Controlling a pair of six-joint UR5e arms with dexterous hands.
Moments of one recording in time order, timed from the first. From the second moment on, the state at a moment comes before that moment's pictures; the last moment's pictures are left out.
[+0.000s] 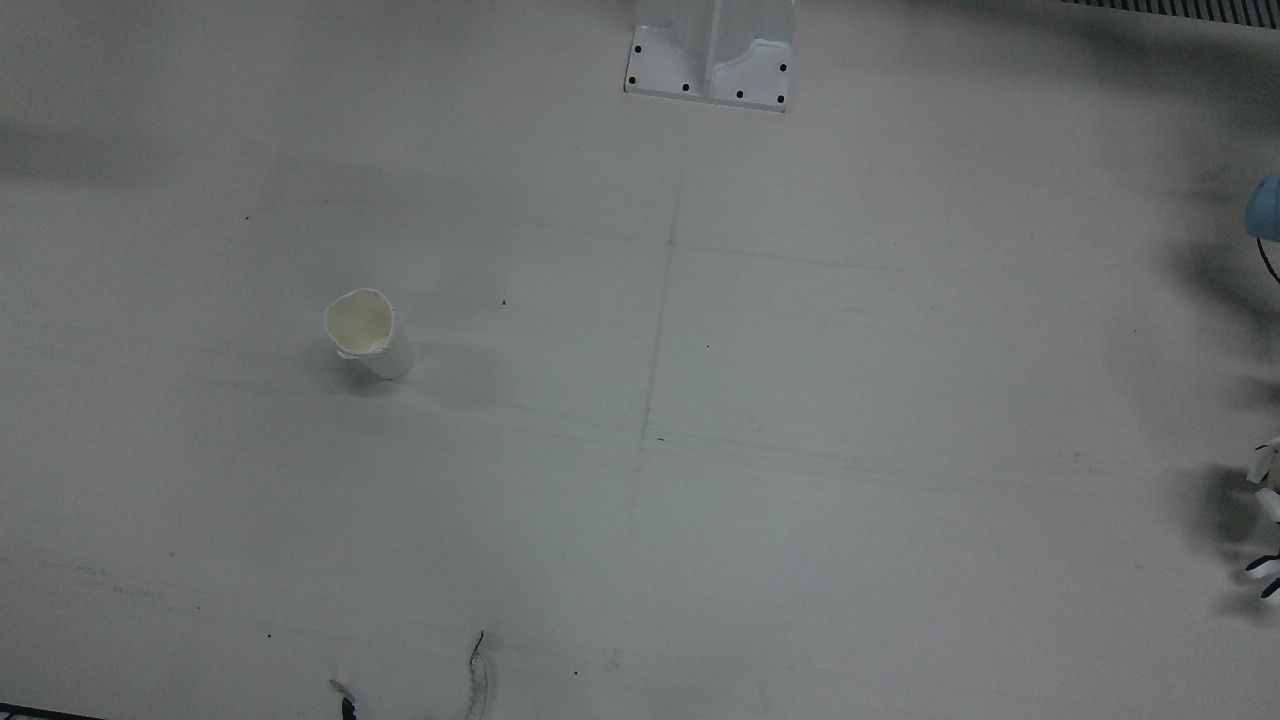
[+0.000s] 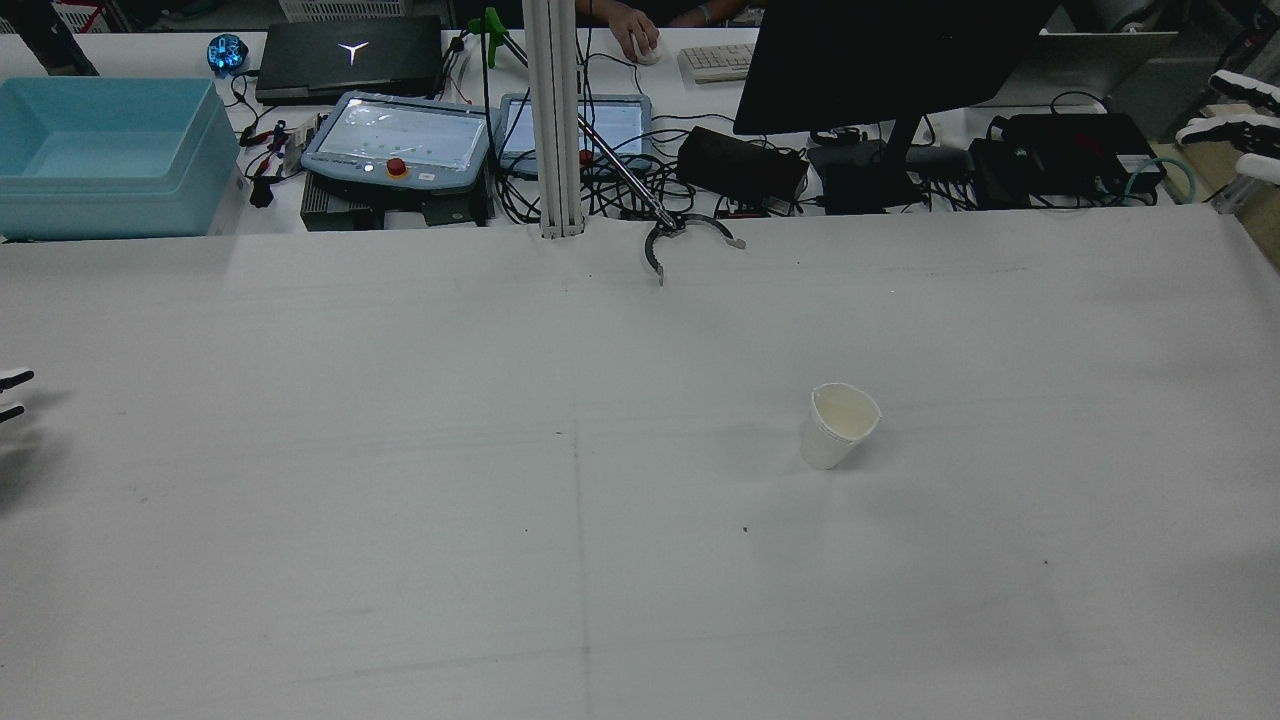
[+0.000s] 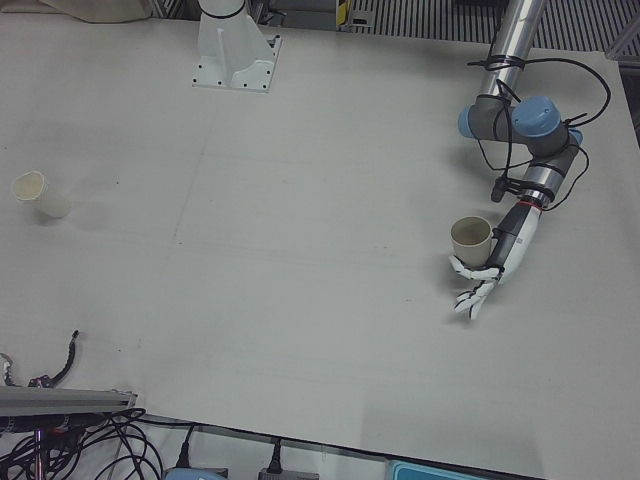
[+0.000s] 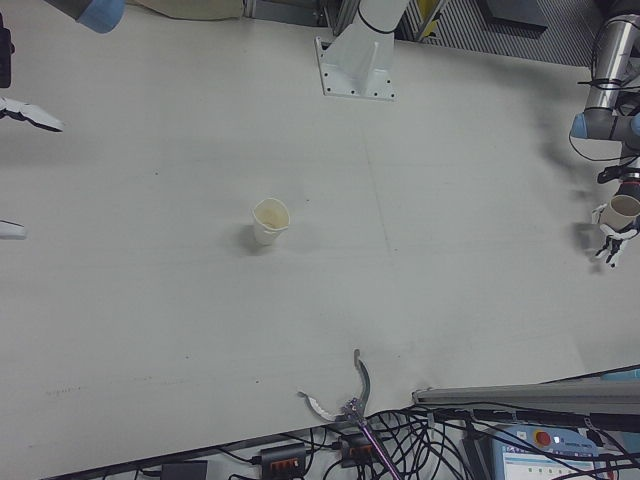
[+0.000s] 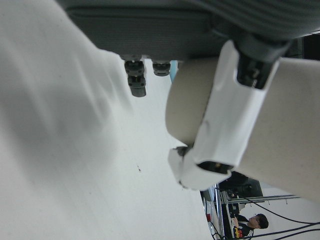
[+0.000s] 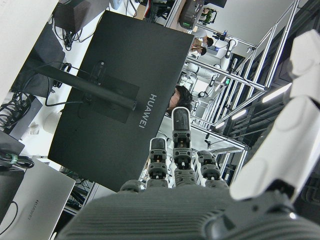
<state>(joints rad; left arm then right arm) -1.03 -1.49 -1.39 -0.33 1.49 0.25 1.44 -1.60 1.84 -3.30 -1.58 -0.37</state>
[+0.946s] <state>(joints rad) -1.02 -1.47 -1.65 -0.22 1.55 0.15 0.98 -1.54 1.82 -3.26 -1.25 -0.50</state>
